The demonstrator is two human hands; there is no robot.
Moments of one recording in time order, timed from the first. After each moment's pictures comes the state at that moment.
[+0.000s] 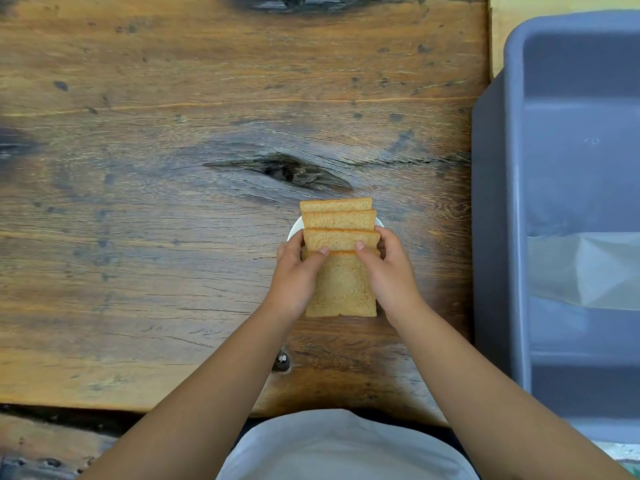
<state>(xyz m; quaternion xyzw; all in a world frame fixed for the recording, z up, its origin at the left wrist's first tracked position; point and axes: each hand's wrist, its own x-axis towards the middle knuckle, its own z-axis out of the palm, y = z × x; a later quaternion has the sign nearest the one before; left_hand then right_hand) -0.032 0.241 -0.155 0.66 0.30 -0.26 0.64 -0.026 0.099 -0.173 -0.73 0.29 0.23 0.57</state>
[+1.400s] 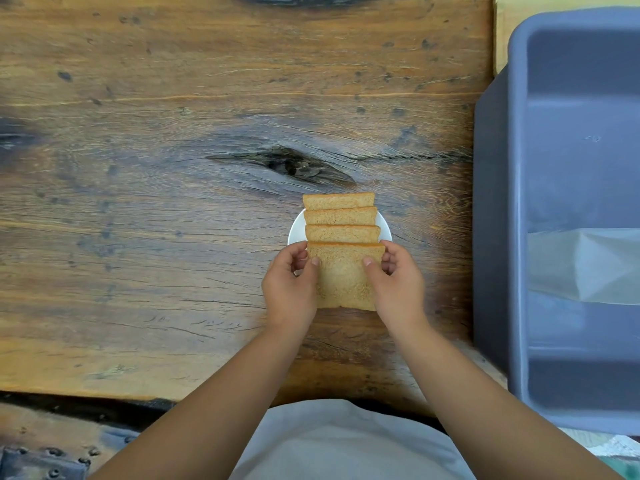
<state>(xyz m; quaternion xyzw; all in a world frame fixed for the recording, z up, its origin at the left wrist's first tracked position) -0.067 0.235 -0.166 0.73 0.38 -0.09 0.55 -0.061 0.091 -0.191 -0.78 0.30 0.14 0.53</state>
